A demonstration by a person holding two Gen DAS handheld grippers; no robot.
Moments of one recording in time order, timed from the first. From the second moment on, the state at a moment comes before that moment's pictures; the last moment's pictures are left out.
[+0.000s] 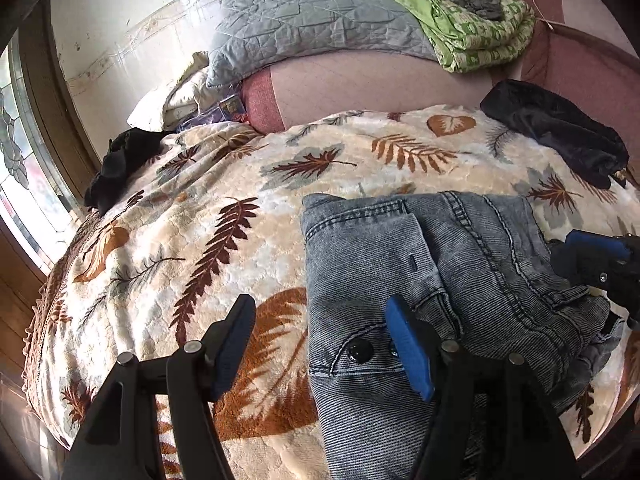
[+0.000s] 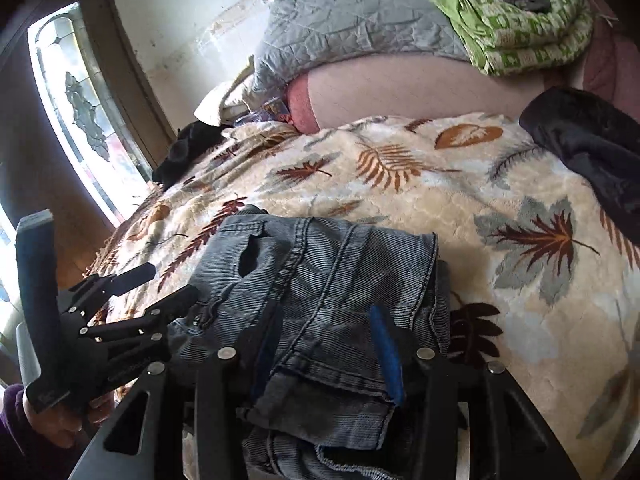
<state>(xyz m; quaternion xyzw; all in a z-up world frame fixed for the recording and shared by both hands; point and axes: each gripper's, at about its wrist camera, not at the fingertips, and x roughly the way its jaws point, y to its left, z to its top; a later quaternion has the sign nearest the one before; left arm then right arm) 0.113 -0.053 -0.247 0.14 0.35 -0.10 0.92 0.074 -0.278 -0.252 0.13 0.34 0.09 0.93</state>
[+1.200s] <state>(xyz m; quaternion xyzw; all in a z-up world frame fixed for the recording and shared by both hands) 0.125 -0.050 -0.252 0.14 0.36 -0.07 0.92 0.058 -0.320 -0.260 0.20 0.34 0.08 0.91</state>
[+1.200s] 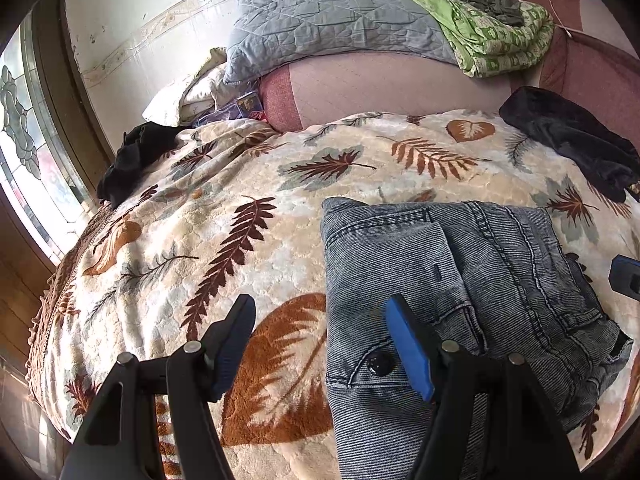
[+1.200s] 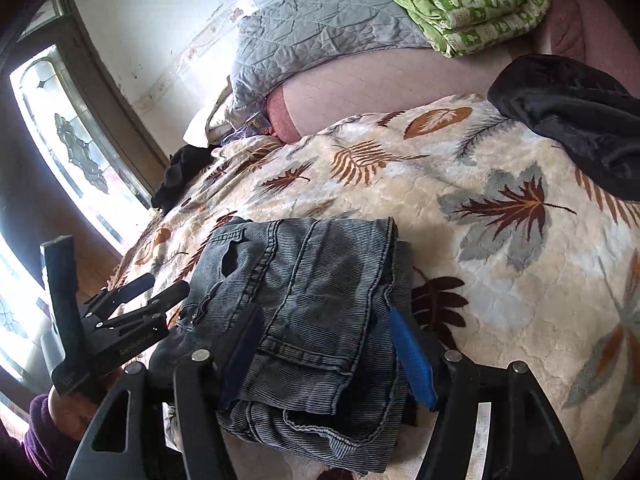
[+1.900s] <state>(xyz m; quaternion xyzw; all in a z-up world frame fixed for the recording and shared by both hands) 0.125 -0.049 -0.249 0.13 0.35 -0.07 0.92 0.059 -0.331 -0.265 0.22 0.34 0.07 0.91</state>
